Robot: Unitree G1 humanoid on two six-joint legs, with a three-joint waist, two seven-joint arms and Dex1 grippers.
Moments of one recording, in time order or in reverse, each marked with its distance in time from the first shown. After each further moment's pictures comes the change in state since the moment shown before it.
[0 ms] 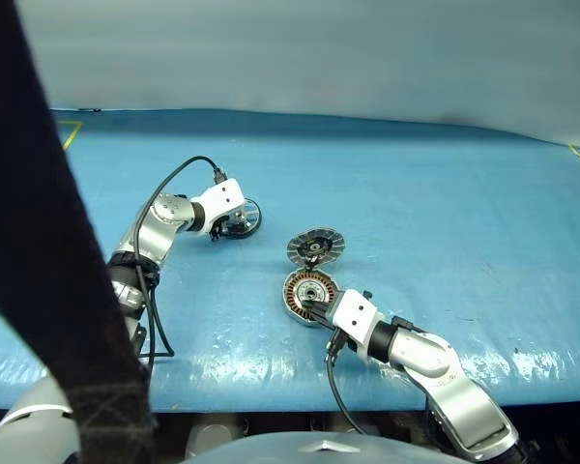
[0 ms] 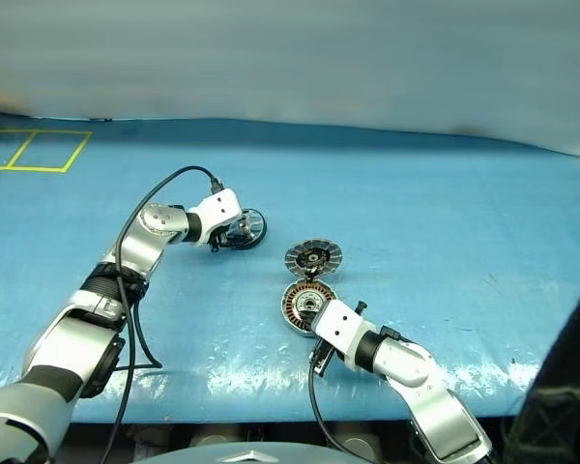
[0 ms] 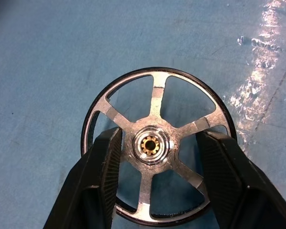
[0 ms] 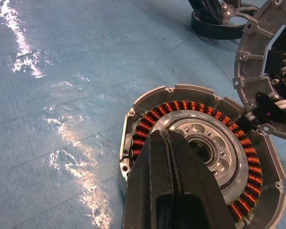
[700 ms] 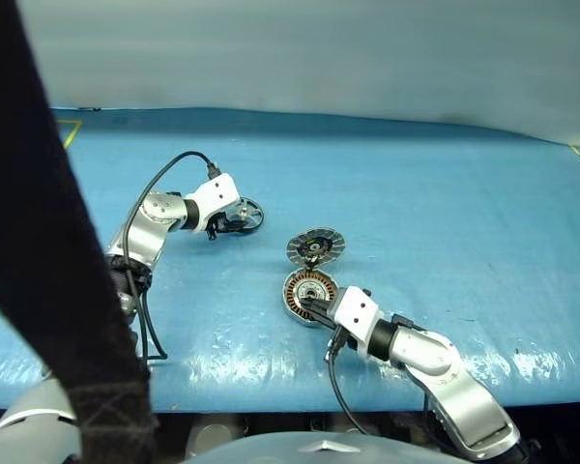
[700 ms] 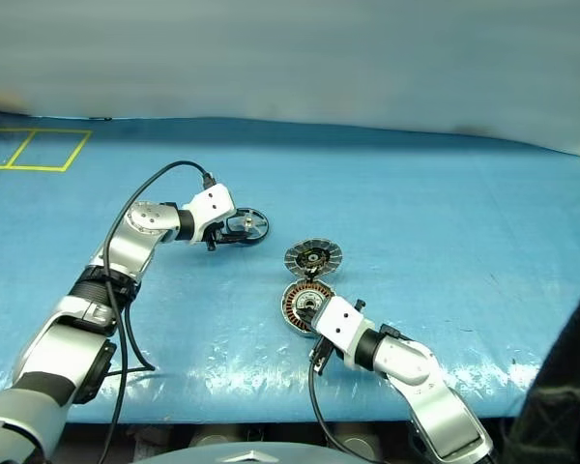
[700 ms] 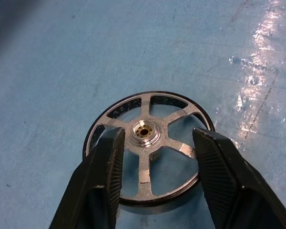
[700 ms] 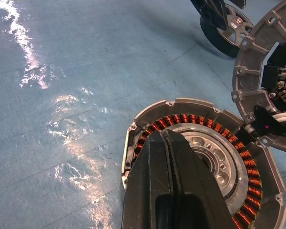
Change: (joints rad) left arm 0.042 0.042 0.032 -0.121 -0.070 0.002 -0.040; right arm -0.009 0.000 -0.004 -0.018 0.038 0.010 0.009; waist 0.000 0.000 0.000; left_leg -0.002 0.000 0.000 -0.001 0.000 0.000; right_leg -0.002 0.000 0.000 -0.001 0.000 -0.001
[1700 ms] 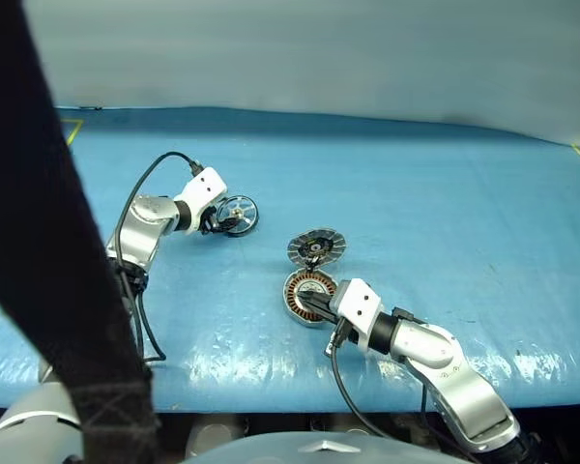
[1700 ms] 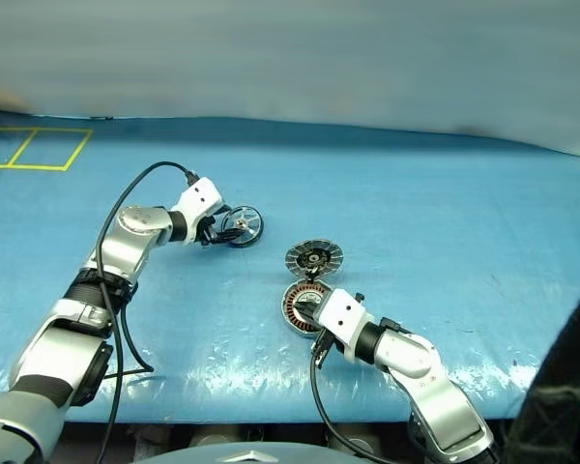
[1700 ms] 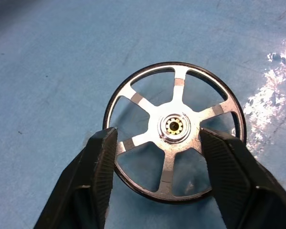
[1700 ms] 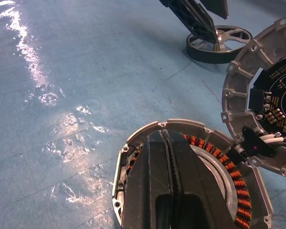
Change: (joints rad) left arm -0.007 -0.004 0.032 0.035 -0.078 0.113 0.109; right arm -0.029 0.001 -0.020 -0.003 0.060 -0.001 0.010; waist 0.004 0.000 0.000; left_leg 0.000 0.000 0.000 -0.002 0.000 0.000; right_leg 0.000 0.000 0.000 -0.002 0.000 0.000
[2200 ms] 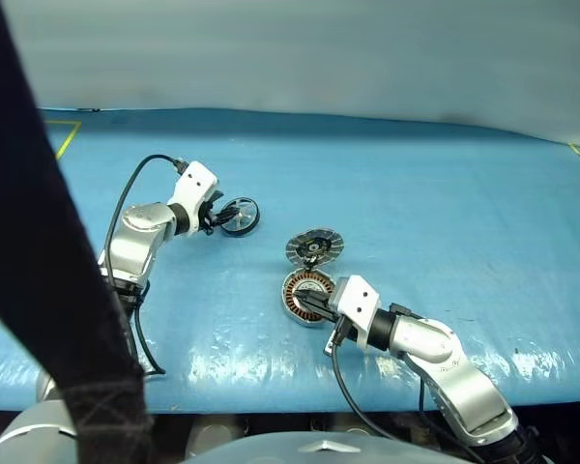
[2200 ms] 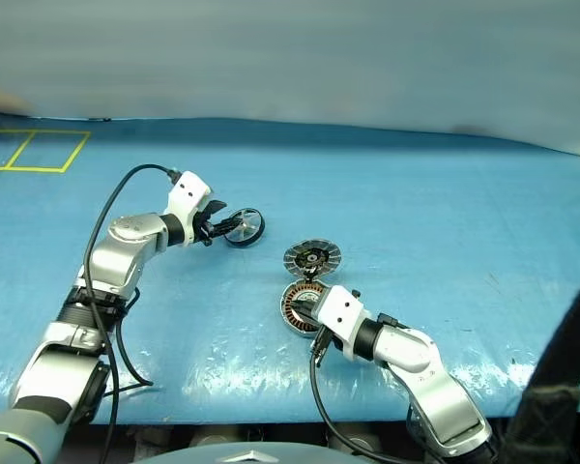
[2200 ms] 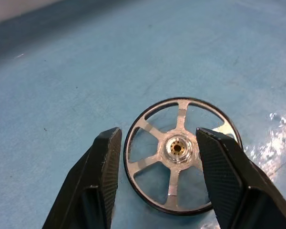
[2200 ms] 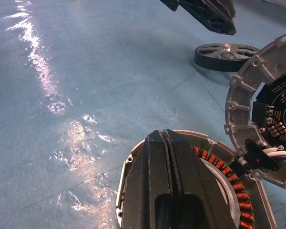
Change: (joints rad) left arm 0.118 -0.002 0.075 -0.269 -0.136 0.221 0.096; right arm -0.029 0.000 0.000 0.008 0.029 -0.002 0.027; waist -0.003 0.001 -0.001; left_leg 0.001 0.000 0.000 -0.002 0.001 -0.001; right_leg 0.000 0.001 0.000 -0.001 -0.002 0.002
